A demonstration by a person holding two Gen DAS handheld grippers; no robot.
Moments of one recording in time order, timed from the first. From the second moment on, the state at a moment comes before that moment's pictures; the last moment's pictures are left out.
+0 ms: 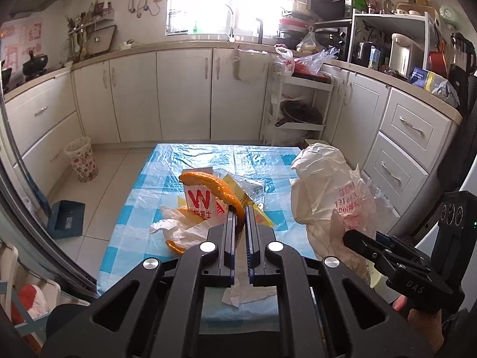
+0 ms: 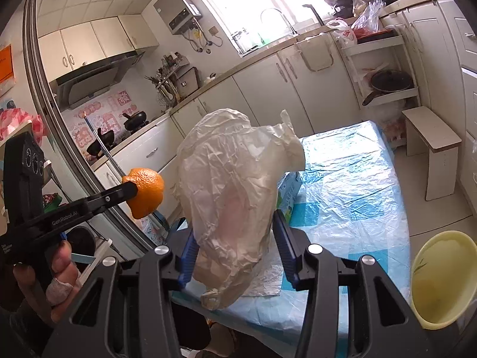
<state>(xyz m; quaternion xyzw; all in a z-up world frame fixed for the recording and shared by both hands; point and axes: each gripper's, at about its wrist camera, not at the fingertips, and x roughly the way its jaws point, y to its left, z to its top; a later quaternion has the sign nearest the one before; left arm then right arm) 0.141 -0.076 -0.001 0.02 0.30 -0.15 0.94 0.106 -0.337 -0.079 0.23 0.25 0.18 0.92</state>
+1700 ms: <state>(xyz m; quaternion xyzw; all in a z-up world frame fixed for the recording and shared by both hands) 0.181 -0.380 -0.118 0.09 0.42 -0.35 0.83 0.088 -0.558 -0.207 0.43 0.36 -0.21 0.80</state>
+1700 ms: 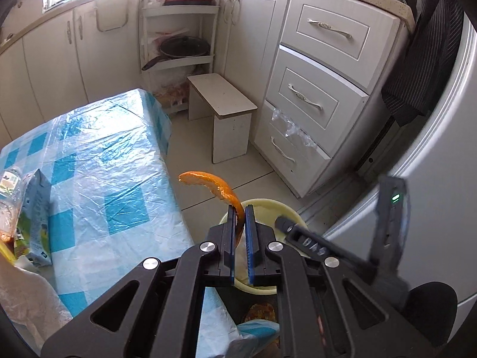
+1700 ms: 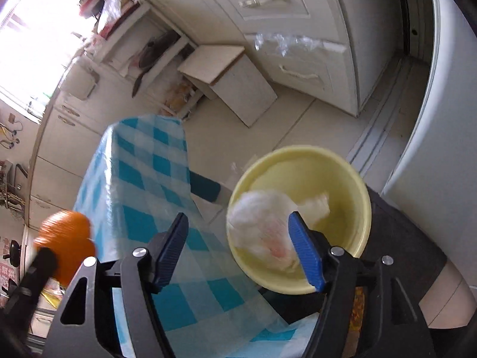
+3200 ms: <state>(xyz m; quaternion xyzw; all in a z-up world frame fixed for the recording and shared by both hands) 0.150 -0.357 -0.158 0.15 0.50 -0.28 0.80 0.119 -0.537 -0.048 0.32 0.17 -0.08 0.93</state>
